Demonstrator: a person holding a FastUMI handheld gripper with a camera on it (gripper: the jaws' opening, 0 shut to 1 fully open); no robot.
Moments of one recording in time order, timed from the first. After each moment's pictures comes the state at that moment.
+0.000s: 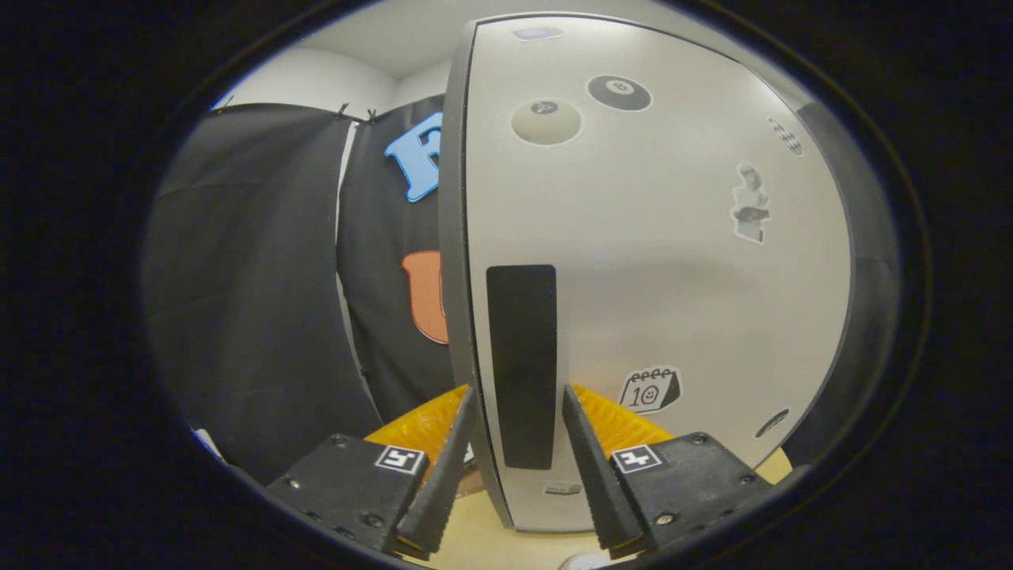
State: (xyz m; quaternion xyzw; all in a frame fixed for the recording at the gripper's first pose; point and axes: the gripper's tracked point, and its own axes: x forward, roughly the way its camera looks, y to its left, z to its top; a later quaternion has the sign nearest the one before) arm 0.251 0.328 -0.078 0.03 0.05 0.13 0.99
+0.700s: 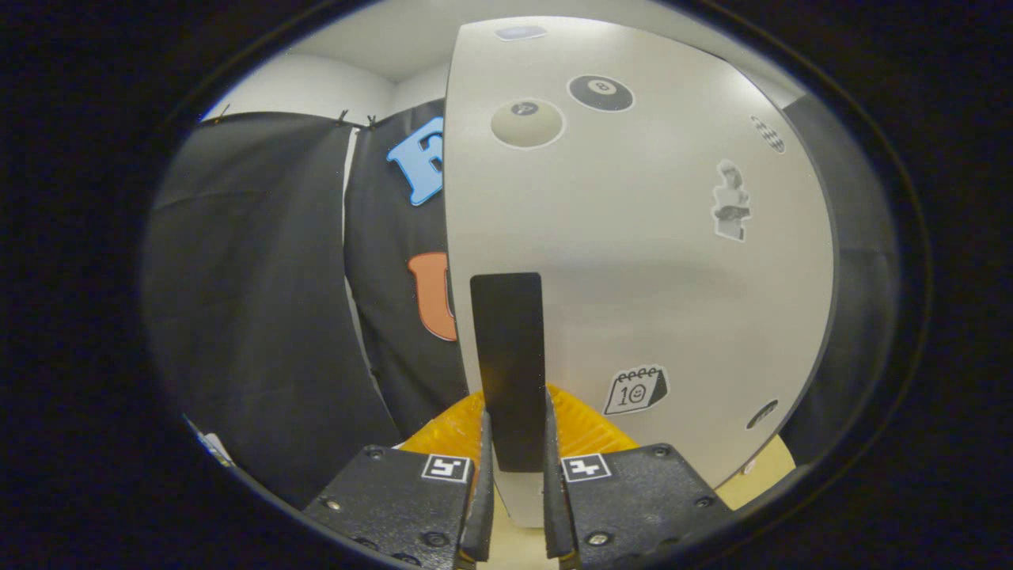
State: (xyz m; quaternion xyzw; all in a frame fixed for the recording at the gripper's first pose) arm 0.203 0.309 -0.082 0.04 0.07 0.15 0.98
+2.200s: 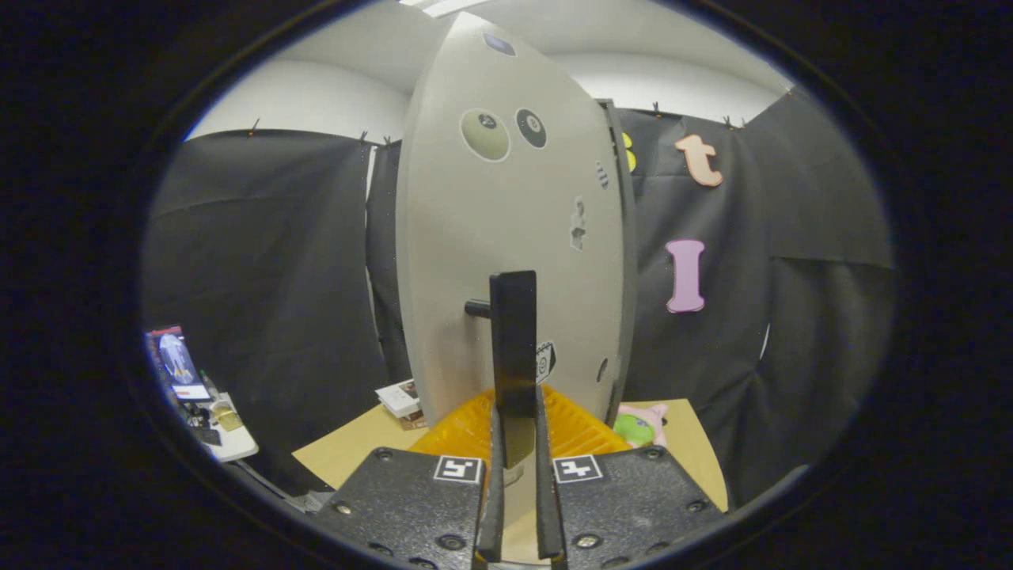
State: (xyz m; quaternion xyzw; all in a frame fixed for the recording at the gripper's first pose) arm 0.065 0.148 -0.092 0.01 0.07 0.14 0.99
